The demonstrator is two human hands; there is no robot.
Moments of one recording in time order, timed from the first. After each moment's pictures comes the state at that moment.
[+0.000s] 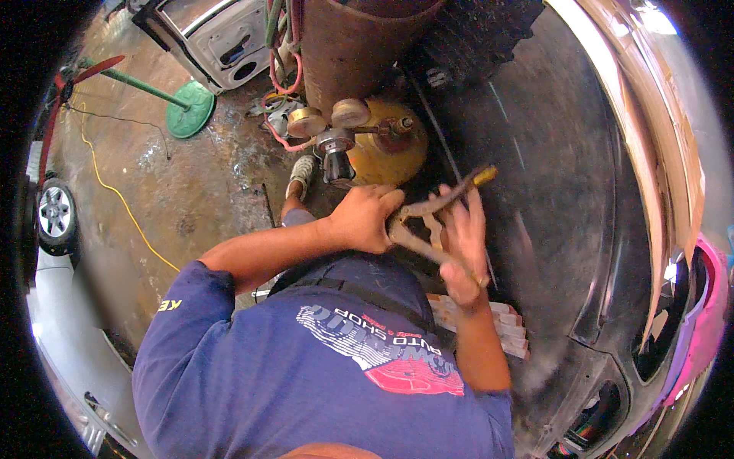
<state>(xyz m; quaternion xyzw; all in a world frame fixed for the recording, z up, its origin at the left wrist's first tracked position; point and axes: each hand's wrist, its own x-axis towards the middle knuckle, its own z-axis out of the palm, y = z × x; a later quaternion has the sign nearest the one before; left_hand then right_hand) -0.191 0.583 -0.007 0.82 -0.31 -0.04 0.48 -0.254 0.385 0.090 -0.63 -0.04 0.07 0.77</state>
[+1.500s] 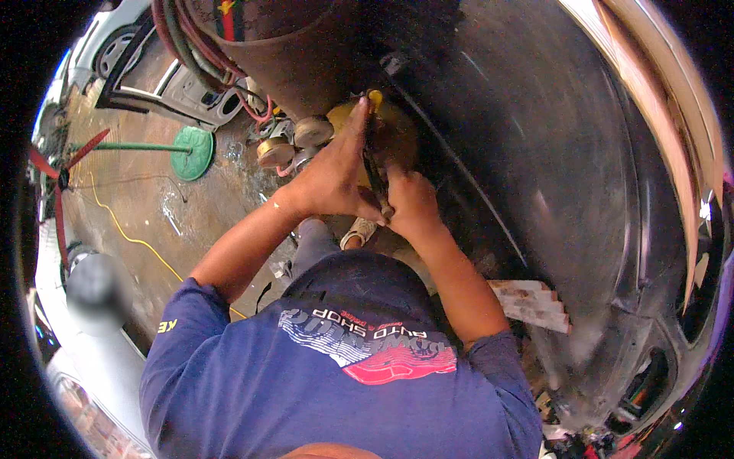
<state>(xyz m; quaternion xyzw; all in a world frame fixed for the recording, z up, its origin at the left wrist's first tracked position) -0.042 0.526 0.036 0.78 -0.41 -0.08 0.46 -0.130 0.335 0.005 -0.95 0.01 0.11 0.30</state>
